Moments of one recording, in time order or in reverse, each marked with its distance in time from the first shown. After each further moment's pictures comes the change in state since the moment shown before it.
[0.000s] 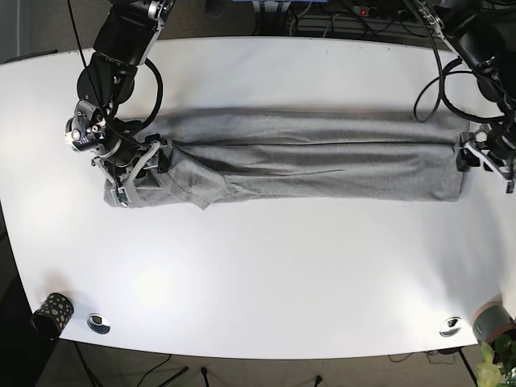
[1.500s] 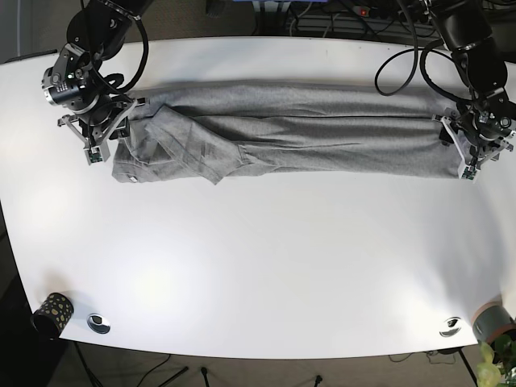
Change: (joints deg) left arm 6.6 2.2 12.0 6.8 21.7 -0.2 -7.0; right arm -13.9 -4.0 9.0 26.9 1.6 0.3 -12.9
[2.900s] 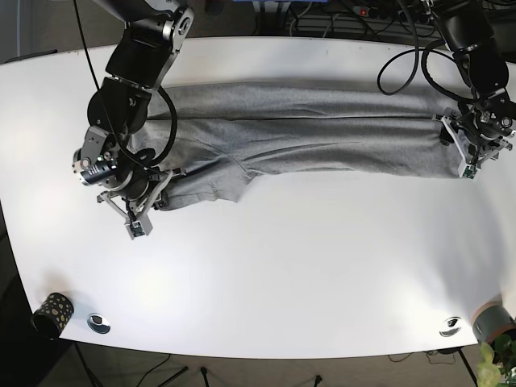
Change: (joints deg) left arm -0.2 -0.8 0.2 -4.0 -0.2 0.0 -1.7; right arm 19.6 -0.9 -11.5 -17.9 -7.0 0.0 5.8
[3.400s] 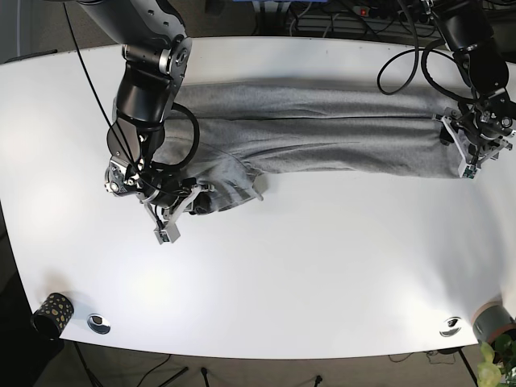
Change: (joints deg) left arm 0.0 0.0 -0.1 0.0 -0.2 0.0 0.0; right arm 11.1 0.0 -0.5 -34.4 0.4 -0.2 15.5
